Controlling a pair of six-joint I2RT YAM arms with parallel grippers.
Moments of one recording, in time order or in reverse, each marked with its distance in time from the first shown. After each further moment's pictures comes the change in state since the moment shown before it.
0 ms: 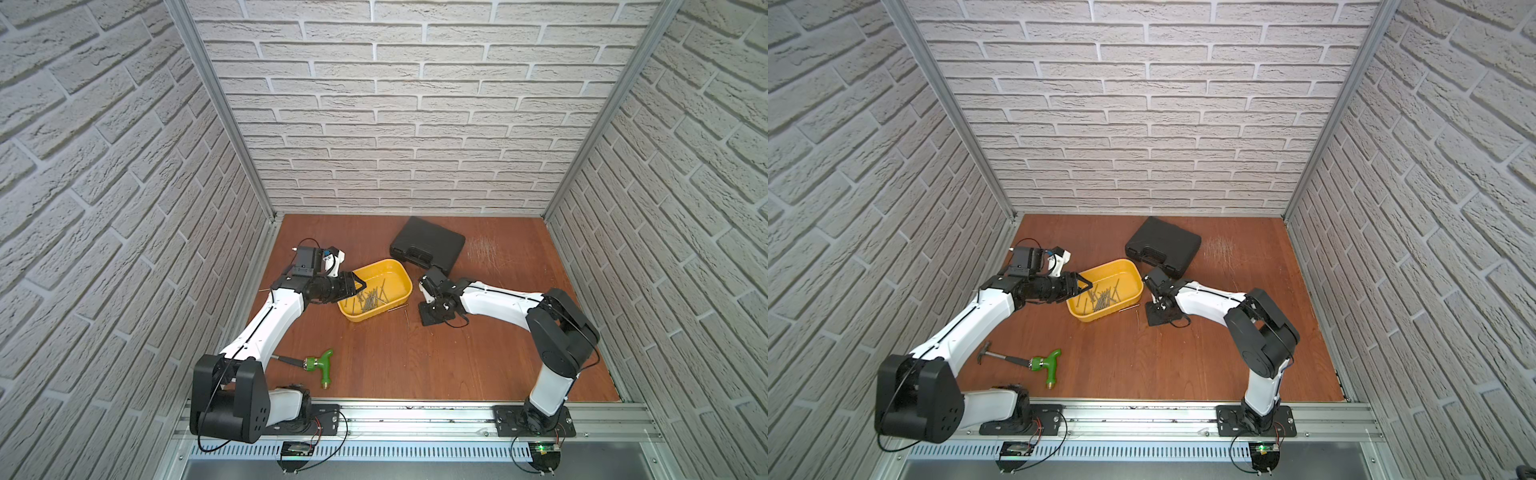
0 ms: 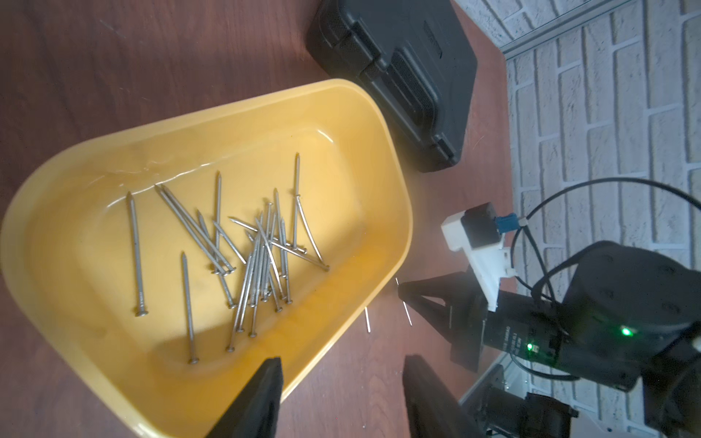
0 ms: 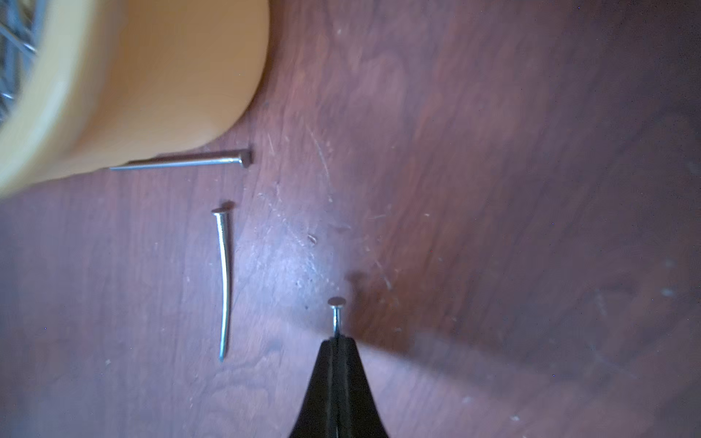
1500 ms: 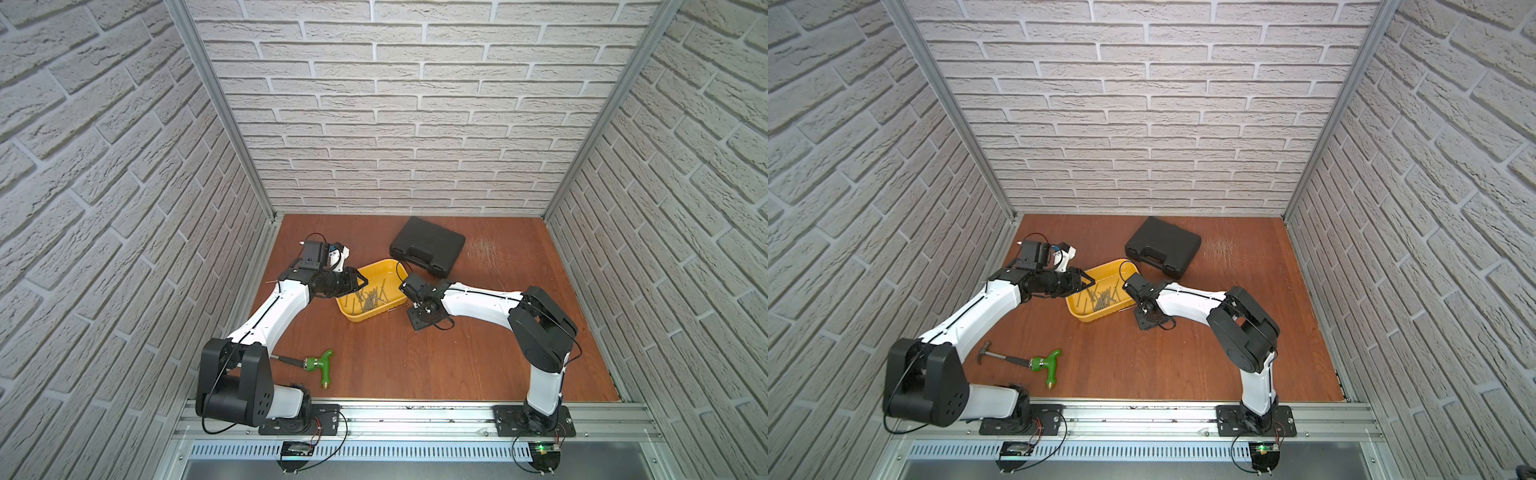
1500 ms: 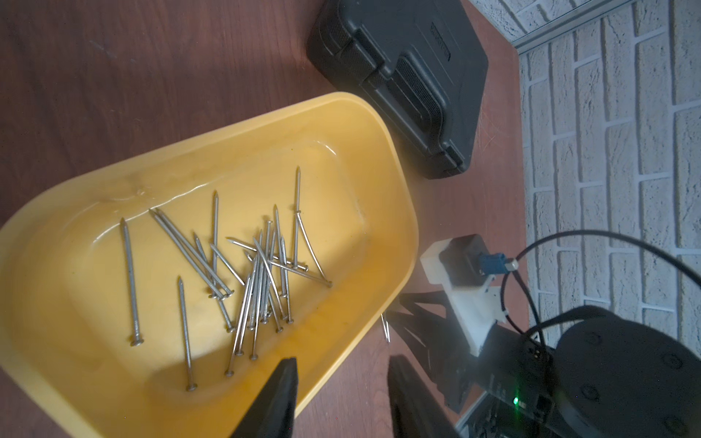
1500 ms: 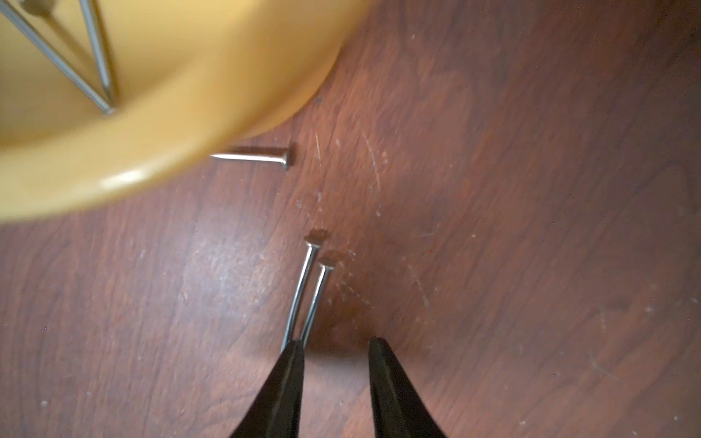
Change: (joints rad) left arm -0.023 0.087 0.061 -0.008 -0.049 -0.001; right arm 0.150 0.139 0.143 -0.109 0.230 -0.039
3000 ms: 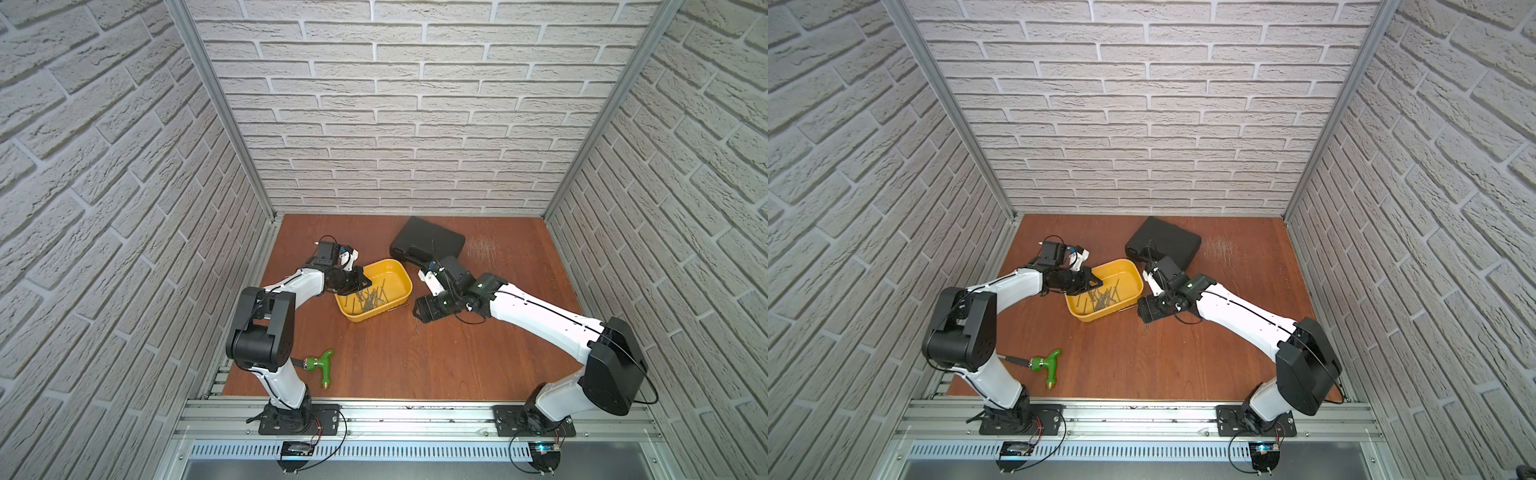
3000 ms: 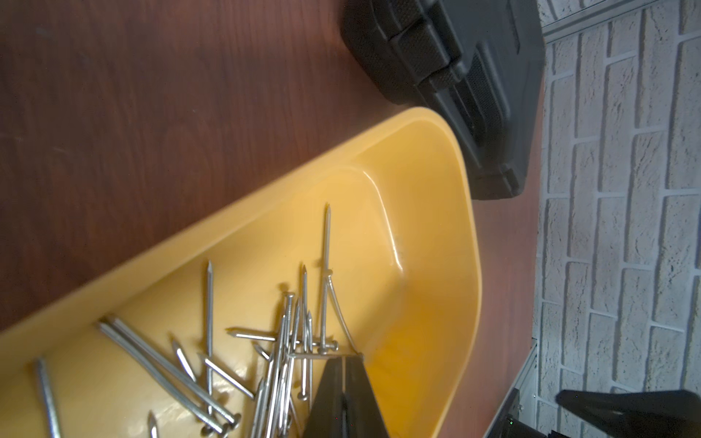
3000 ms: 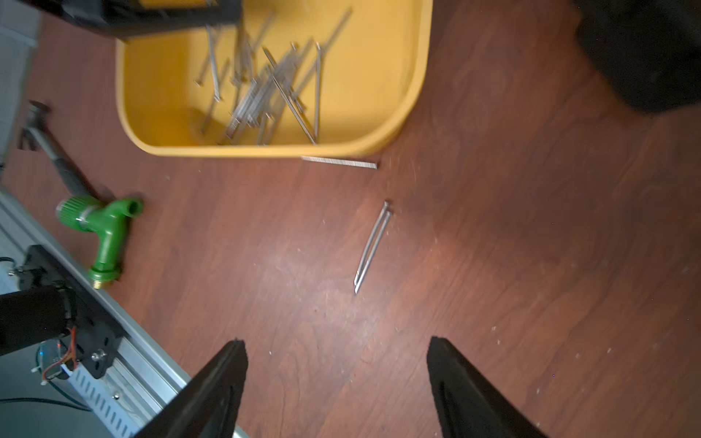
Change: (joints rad) left arm -0.005 0.343 0.032 0.243 0.066 -0.010; right arm -0.056 -0.375 -0.120 -0.023 -0.235 -0.071
